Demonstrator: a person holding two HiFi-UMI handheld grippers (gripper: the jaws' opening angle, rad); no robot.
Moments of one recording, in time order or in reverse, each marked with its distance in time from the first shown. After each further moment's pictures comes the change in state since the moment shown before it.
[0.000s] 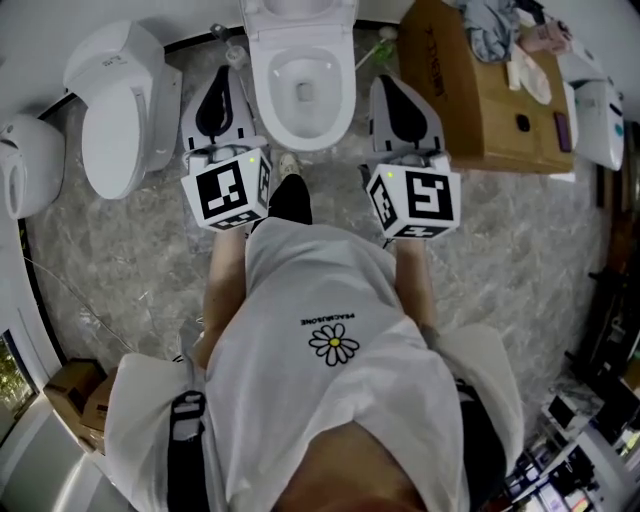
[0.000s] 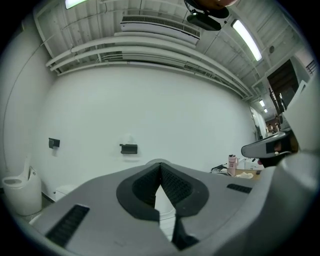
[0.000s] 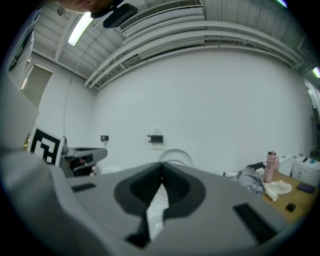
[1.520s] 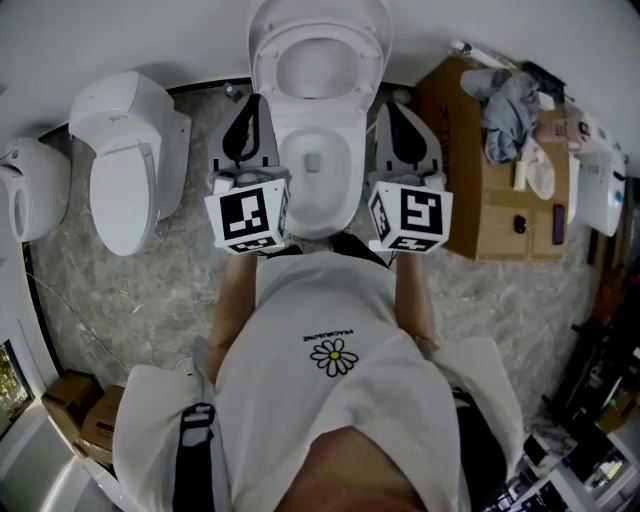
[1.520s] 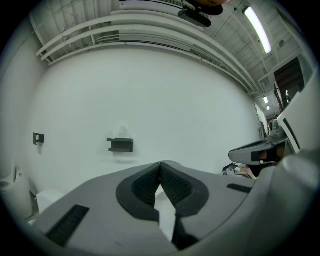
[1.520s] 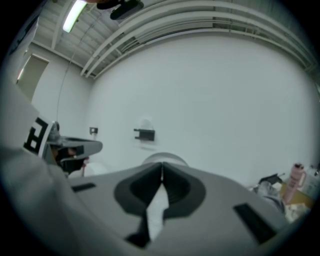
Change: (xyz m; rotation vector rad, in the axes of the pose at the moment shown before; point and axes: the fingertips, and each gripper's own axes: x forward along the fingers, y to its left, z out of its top) left arm 0.235 0.036 -0.012 0.000 0.066 -0.018; right arm 0.251 -0.078 0.021 -0.067 0.045 0.009
